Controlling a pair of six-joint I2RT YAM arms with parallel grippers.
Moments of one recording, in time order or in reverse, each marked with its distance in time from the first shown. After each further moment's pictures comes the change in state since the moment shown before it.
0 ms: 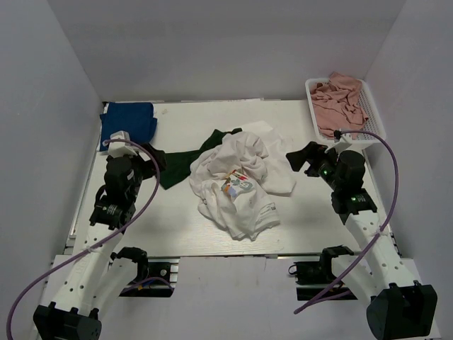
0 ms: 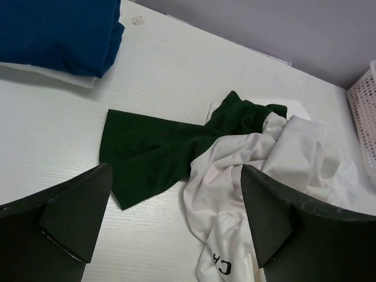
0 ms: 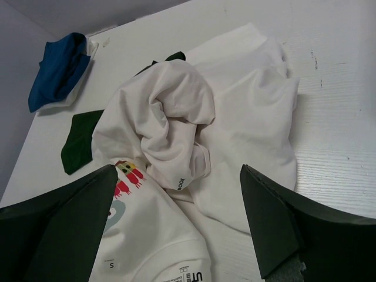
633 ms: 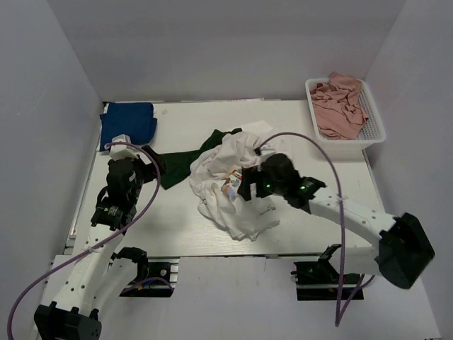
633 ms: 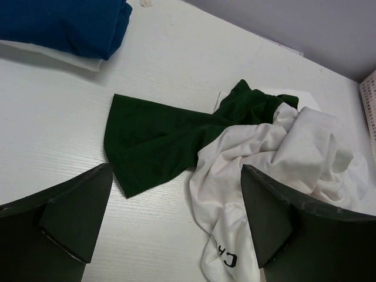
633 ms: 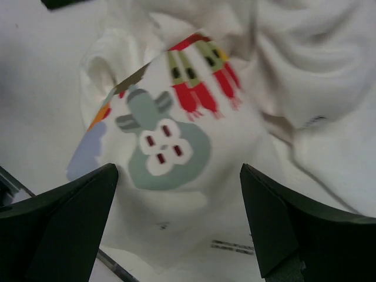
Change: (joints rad) left arm 0.001 -0.015 -0.037 -0.019 -0.003 -0.022; right arm 0.552 0.349 0.141 -0.171 0.208 -0.089
